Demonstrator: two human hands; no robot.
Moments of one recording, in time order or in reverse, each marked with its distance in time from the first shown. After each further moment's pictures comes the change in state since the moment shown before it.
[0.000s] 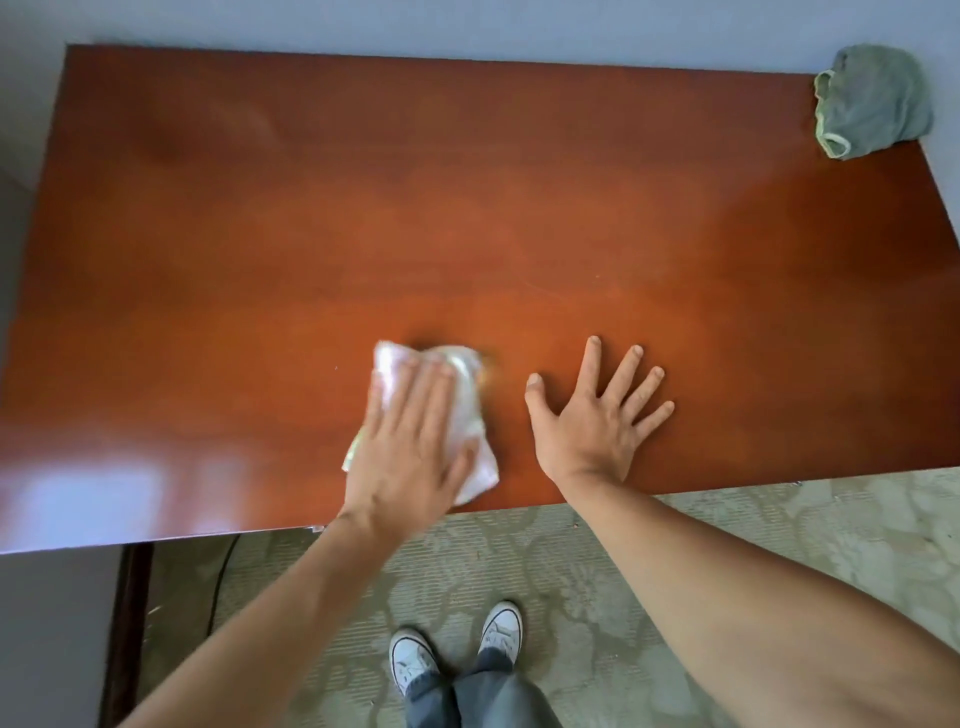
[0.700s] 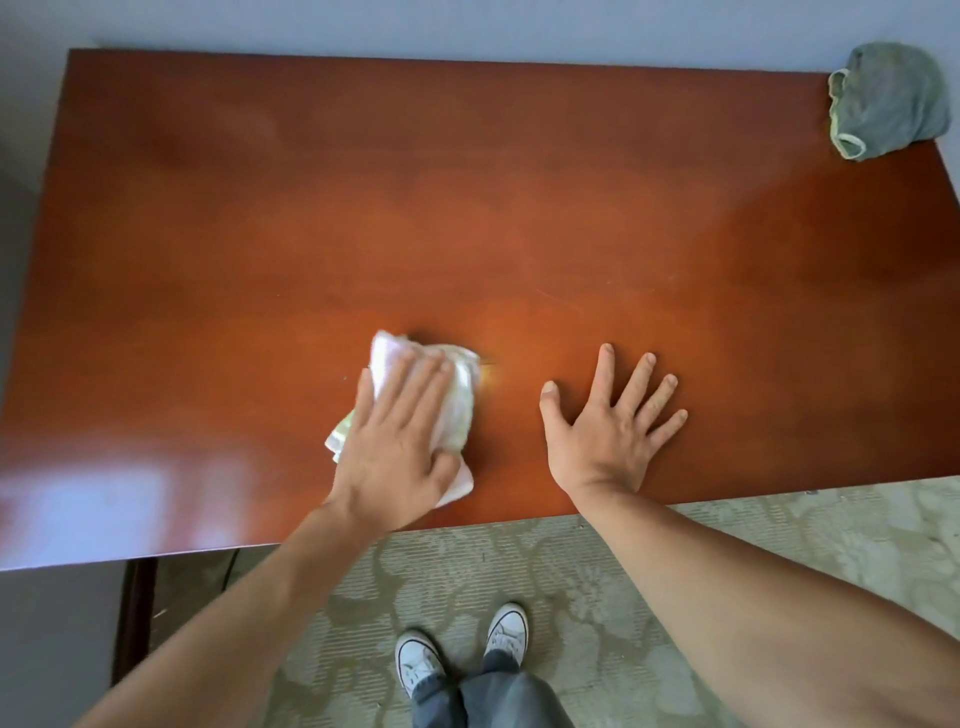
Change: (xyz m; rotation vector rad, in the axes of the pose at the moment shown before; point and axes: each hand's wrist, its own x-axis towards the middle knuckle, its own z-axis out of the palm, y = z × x) left_hand 0.009 -0.037 -0.006 -0.134 -0.058 0.051; right_hand 0.000 -0.002 0.001 -0.006 0.023 0.019
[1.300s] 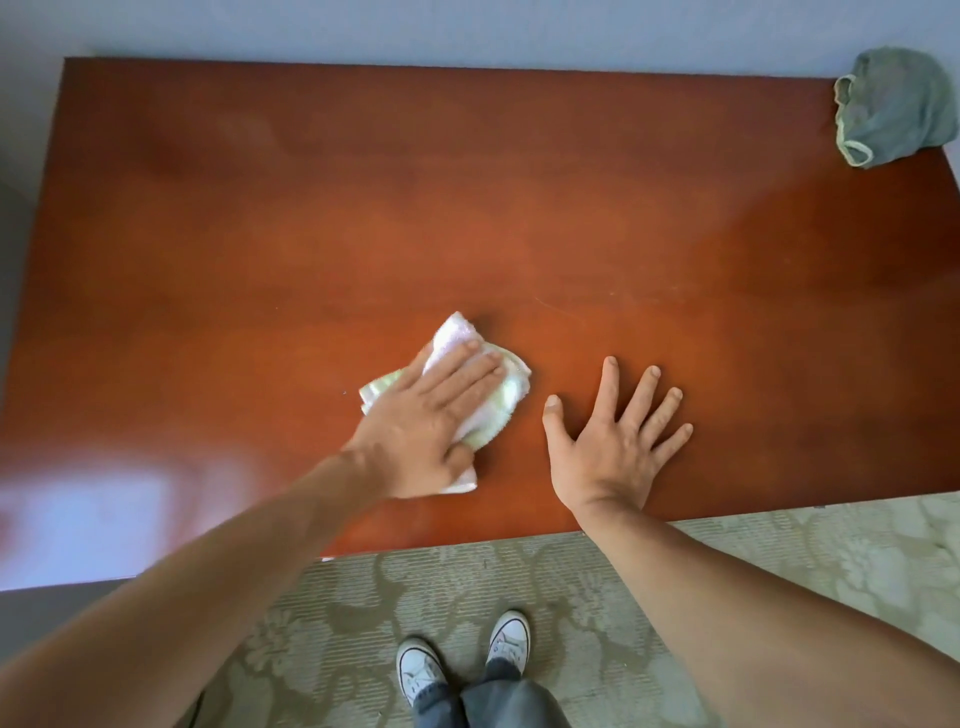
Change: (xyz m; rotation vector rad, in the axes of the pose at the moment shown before) left_hand 0.051 -0.016 0.001 0.057 -0.080 0.347; right_hand 0.001 0.001 0.002 -0.016 0.007 0.000
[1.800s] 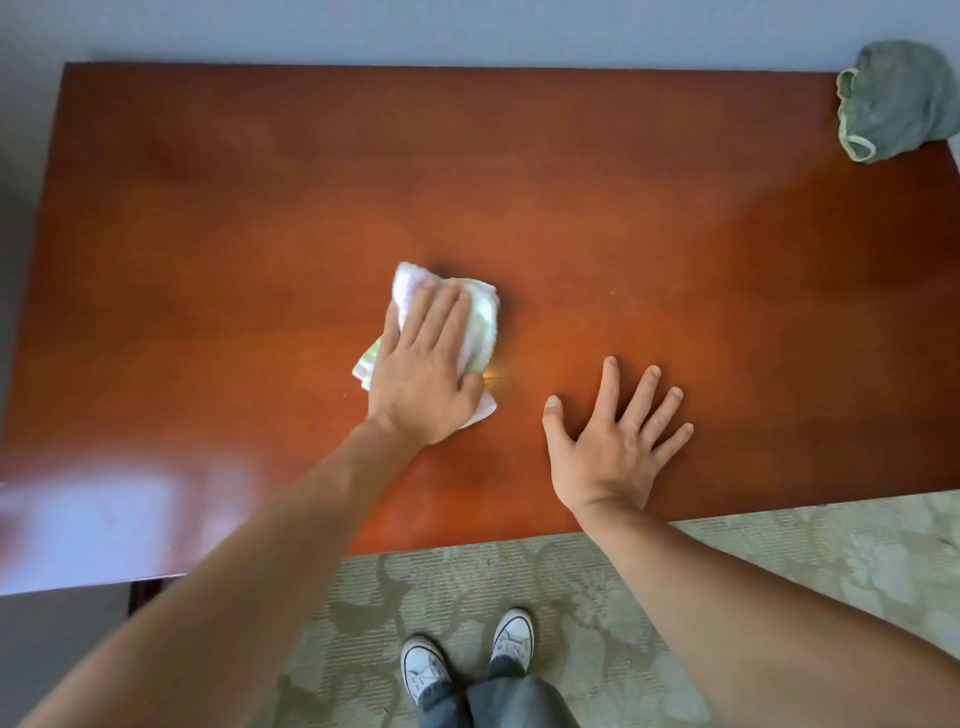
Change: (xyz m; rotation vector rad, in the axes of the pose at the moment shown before) left_hand 0.045 -0.006 -0.007 0.003 0.090 -0.403; right_hand 0.000 -0.001 -0.002 0.008 -0.005 0.003
